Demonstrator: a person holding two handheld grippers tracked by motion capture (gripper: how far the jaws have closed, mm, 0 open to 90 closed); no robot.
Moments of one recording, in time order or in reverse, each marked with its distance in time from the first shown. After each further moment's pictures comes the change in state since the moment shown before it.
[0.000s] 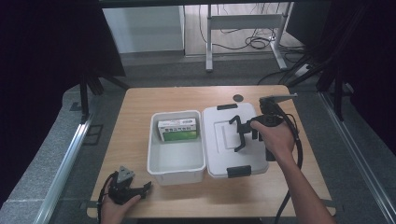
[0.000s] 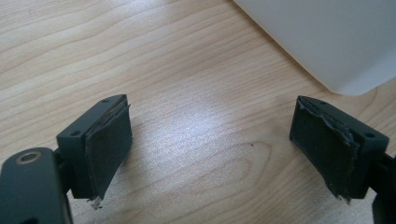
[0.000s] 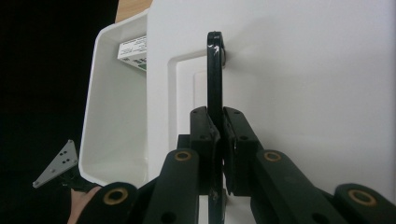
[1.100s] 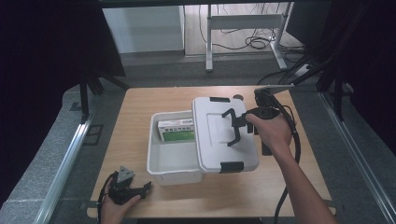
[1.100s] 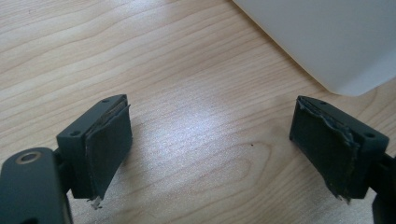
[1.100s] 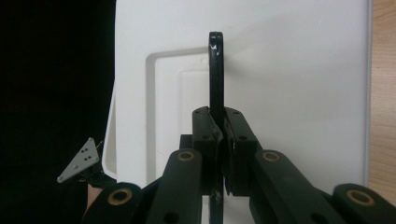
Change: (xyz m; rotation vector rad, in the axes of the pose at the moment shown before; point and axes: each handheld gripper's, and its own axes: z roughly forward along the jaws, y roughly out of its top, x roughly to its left) left arm 0.000 0.000 0.000 0.001 0.000 0.001; right arm 0.034 0.009 -0.012 -0.004 0.019 -0.032
